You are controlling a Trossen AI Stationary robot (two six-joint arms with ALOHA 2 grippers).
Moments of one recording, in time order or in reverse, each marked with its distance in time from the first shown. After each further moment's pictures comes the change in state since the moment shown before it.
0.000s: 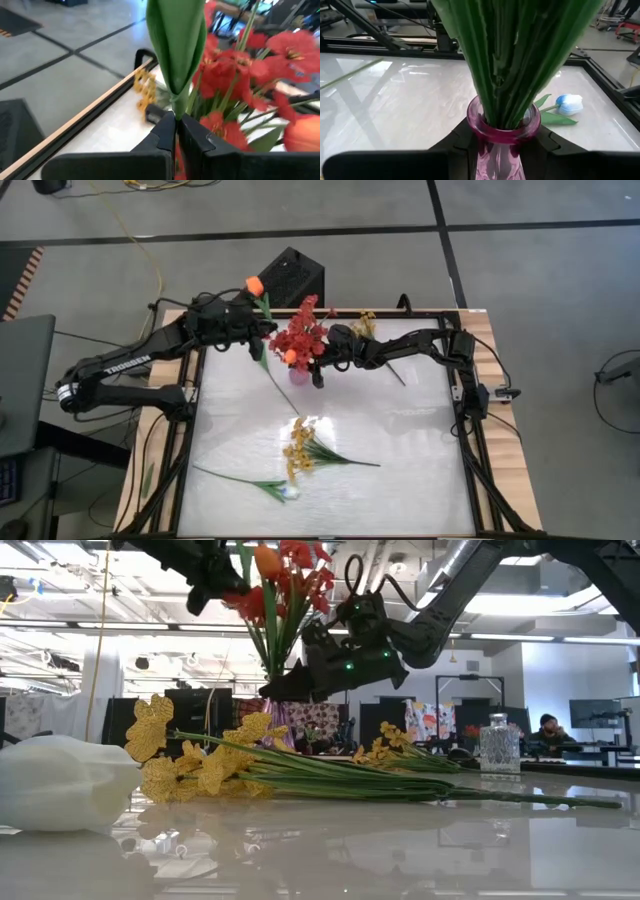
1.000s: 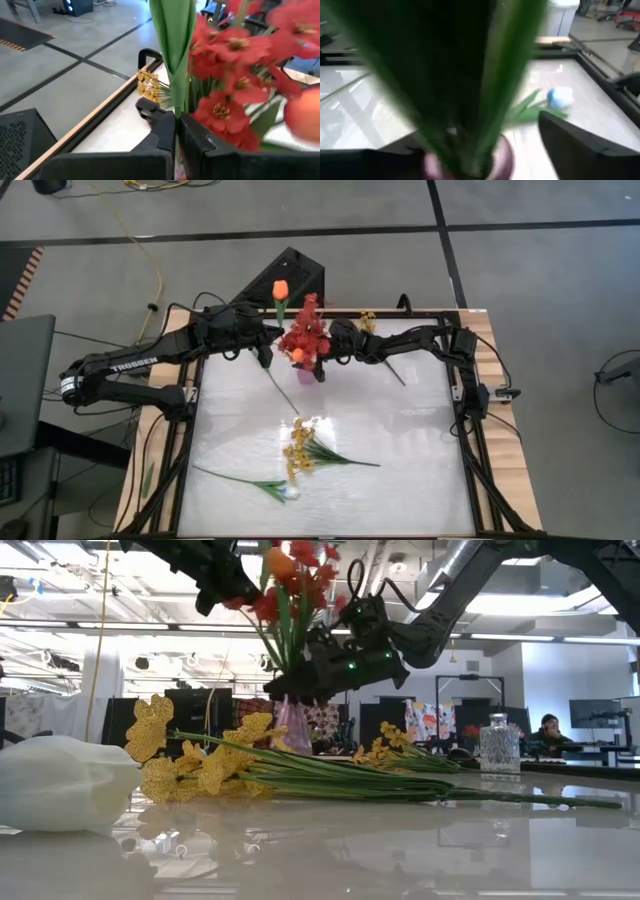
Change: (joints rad) left arm -0.102 0.041 -0.009 0.044 -0.146 0.068; right arm -0.044 -0.005 0.004 -0.030 -0.041 0.063
